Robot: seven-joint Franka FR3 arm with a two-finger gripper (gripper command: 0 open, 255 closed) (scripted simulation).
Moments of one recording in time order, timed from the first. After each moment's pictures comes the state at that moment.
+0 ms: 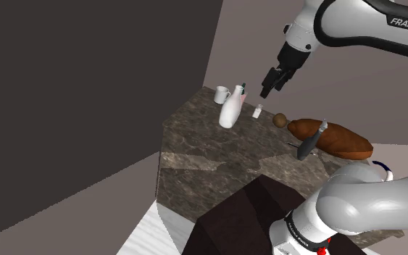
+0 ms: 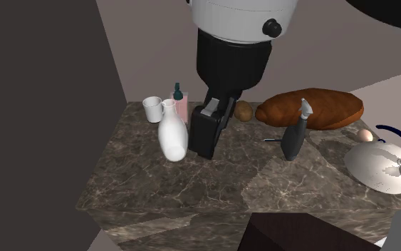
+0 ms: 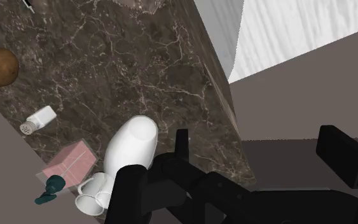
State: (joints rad) arm 0.01 -0.75 -0.01 -2.35 -0.09 1.71 -0.09
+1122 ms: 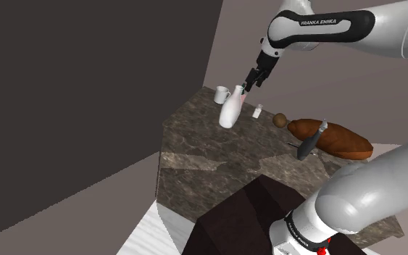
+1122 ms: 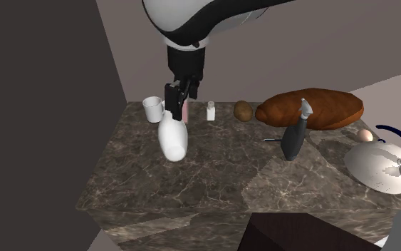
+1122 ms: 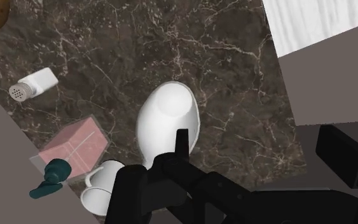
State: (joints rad) arm -0.02 -0.25 -0.24 -2.12 -0.07 1.97 -0.37
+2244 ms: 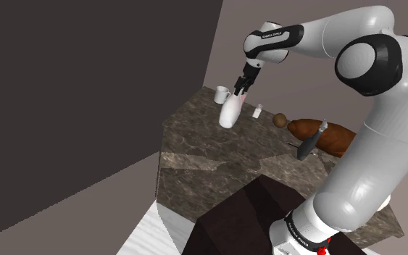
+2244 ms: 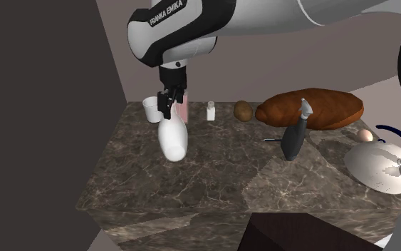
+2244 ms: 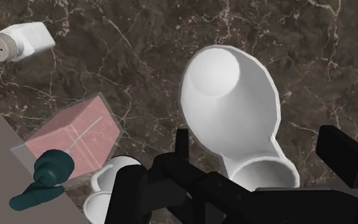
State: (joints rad) arm -0.07 0.21 -0.32 -1.83 0.12 2.08 -0.60
